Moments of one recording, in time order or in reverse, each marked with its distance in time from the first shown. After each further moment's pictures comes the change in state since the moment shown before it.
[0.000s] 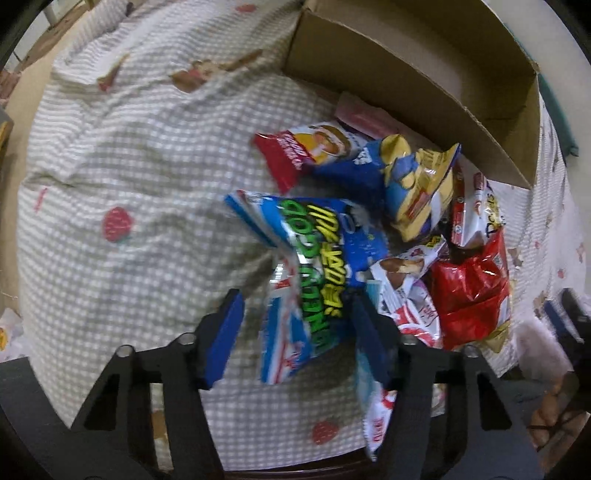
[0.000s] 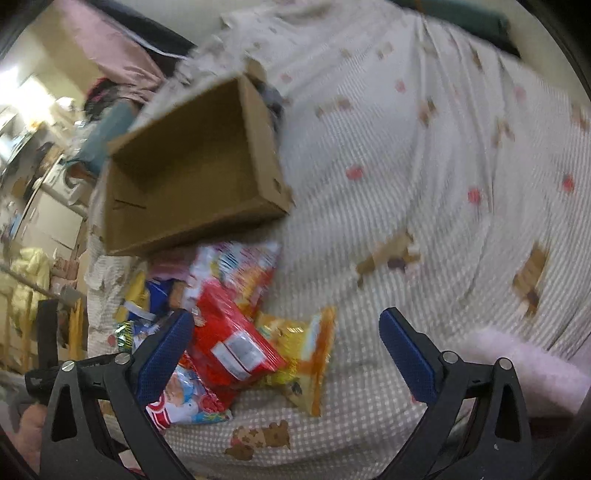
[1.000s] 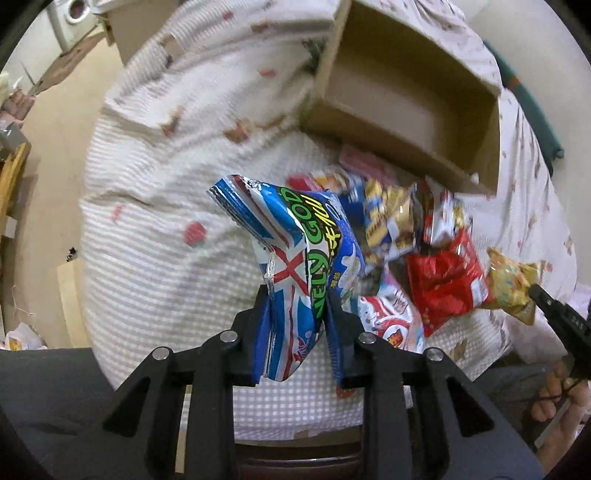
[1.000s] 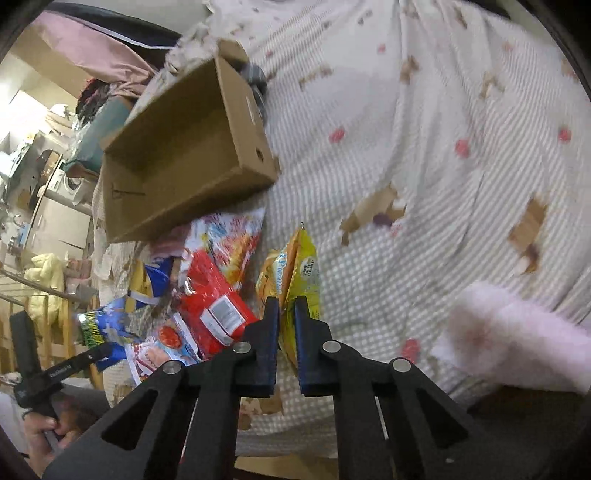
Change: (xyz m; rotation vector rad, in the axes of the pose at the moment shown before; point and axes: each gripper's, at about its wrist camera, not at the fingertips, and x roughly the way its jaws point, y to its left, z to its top) left arm -0.094 0.016 -0.025 0.035 -0.174 0.041; right arm -0.037 -0.011 -0.010 -0.007 -0.022 0.035
